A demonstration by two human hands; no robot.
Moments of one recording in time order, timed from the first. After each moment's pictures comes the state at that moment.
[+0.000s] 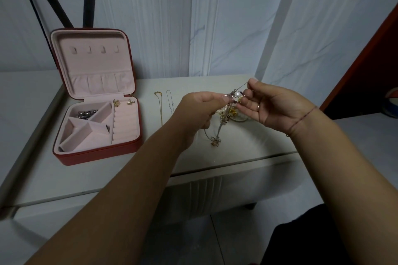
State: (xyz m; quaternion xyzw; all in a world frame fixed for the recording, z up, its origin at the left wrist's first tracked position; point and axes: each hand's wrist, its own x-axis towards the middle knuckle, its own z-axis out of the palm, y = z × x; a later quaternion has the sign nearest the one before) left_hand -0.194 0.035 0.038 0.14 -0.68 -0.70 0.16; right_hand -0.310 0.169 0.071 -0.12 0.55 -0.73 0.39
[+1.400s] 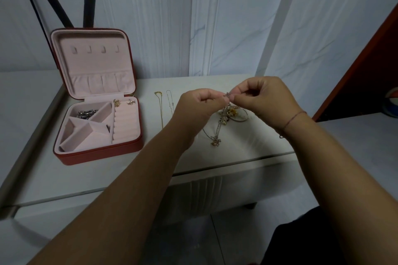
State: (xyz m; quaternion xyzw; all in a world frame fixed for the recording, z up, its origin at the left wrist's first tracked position) left_hand -0.189 0.041 0.044 0.14 -0.70 -0.66 0.24; right_hand -0.285 0.165 0.076 -0.37 0.81 -0.46 0.04
